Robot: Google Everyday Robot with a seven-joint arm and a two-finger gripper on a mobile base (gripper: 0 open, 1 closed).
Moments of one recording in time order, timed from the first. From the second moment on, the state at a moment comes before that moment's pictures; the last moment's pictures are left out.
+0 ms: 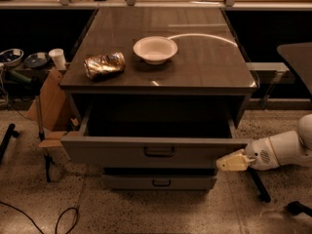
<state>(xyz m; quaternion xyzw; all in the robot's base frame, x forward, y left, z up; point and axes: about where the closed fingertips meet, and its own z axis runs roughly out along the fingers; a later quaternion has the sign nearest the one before) 0.456 -0.218 0.637 -0.28 0.84 0.42 0.19</state>
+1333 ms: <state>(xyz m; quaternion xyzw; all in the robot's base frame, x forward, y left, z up) 0.509 -0.254 0.618 -0.17 0.86 0.44 0.20</state>
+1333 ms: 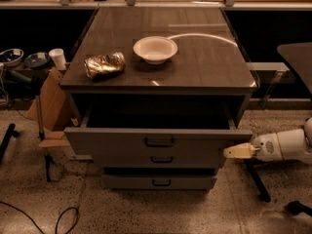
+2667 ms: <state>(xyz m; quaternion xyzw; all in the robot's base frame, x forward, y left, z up) 0.551 -0.268 0.638 -0.07 0.82 0.49 0.29</state>
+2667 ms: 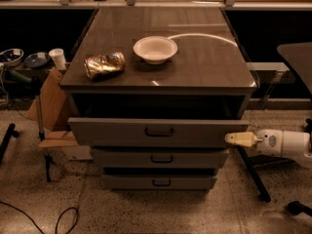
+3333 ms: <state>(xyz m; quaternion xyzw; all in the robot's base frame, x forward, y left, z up) 0.558 -0.256 0.652 -0.05 0.79 0.52 0.33</state>
